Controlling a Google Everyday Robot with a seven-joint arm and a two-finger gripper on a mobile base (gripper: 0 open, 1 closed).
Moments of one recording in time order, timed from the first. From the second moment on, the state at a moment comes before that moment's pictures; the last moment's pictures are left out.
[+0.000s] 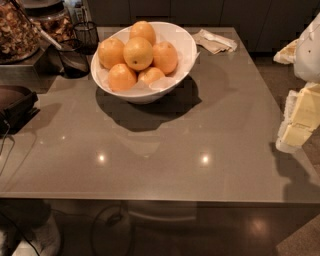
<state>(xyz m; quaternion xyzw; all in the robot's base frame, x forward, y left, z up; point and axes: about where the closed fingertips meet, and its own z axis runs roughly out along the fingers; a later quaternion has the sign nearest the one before) 0.438 -0.216 0.977 -0.60 0.78 -0.04 0.16</state>
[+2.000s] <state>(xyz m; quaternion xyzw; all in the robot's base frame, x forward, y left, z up) 0.525 -0.152 1.008 -0.44 0.87 -0.02 0.23</state>
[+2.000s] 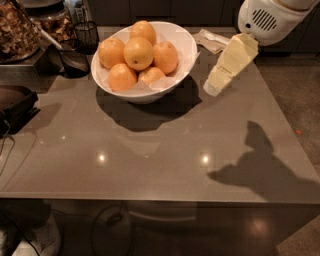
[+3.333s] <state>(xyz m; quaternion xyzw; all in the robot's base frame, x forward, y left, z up) 0.602 -0.019 1.025 -0.49 0.84 0.02 0.24</state>
